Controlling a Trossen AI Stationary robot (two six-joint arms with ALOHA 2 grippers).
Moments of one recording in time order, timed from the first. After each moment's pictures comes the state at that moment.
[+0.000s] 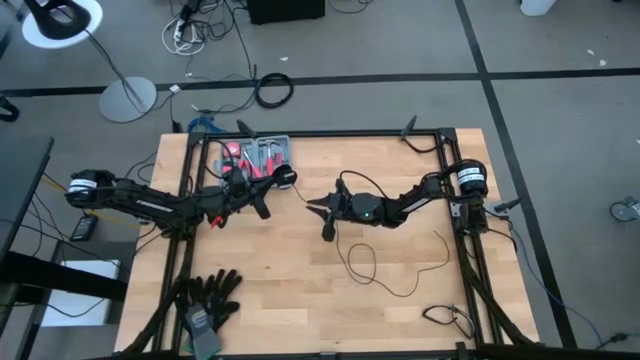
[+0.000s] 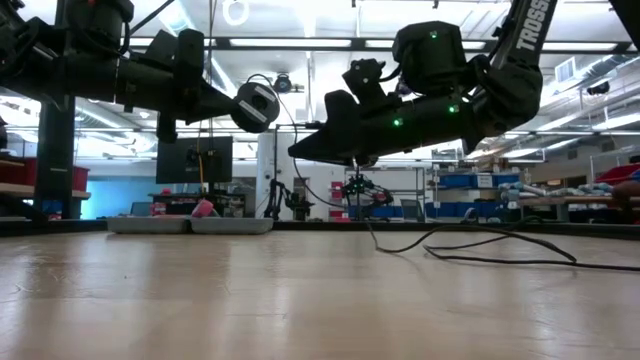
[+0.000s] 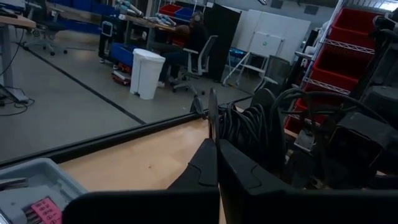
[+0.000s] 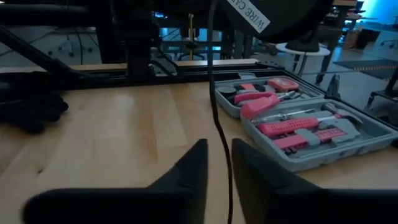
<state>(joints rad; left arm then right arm) 0.03 1.11 0.18 0.96 -0.57 -0.29 0.01 1.96 0.78 1.06 0.27 0.00</state>
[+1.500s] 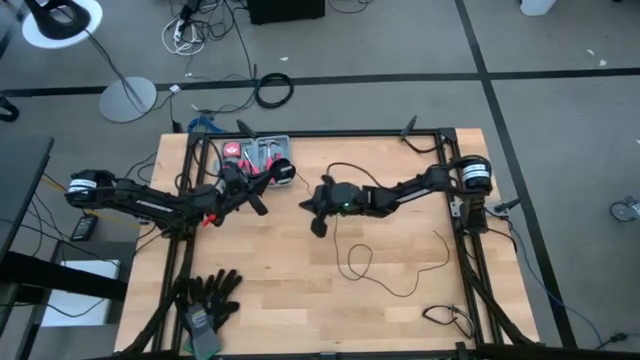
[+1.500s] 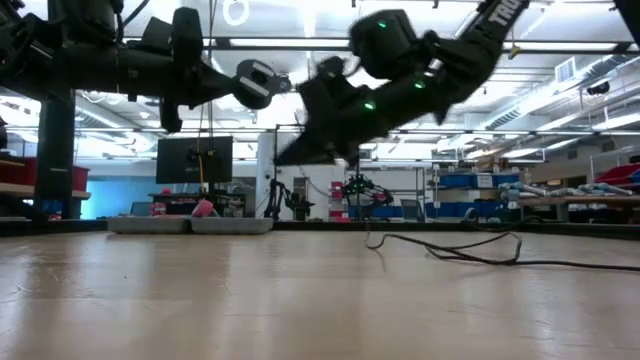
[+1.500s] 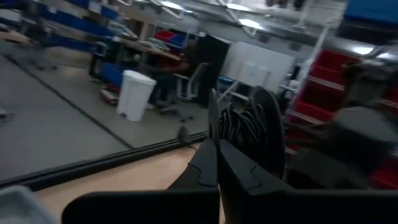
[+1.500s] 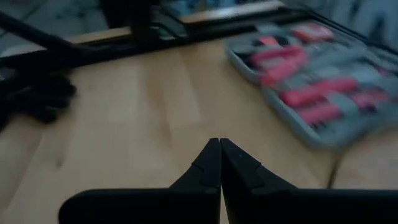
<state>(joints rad) 0.03 1.11 0.19 1.10 -0.56 -0.29 -0.04 1.91 1.00 0.56 0.14 0.16</state>
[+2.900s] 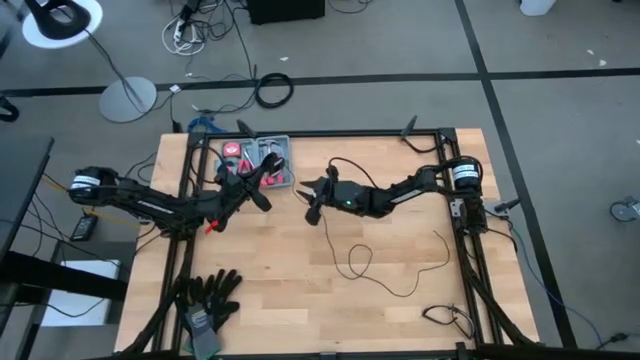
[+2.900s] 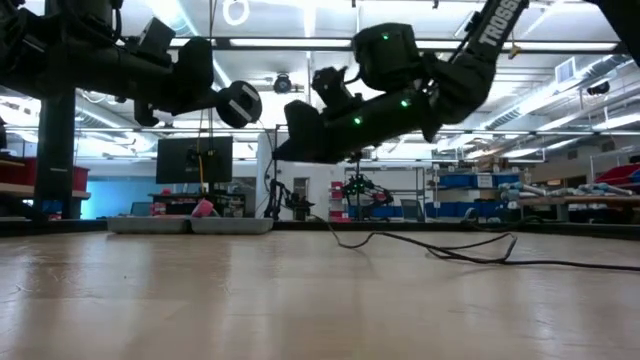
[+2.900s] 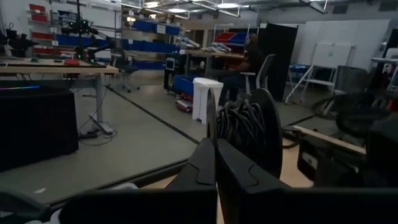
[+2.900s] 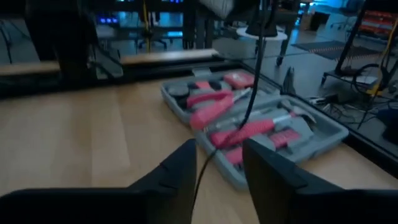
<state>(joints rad) -0.05 1.13 0.20 1.07 -0.93 -0.06 -0.06 2.00 0.99 0.82 0.37 0.03</state>
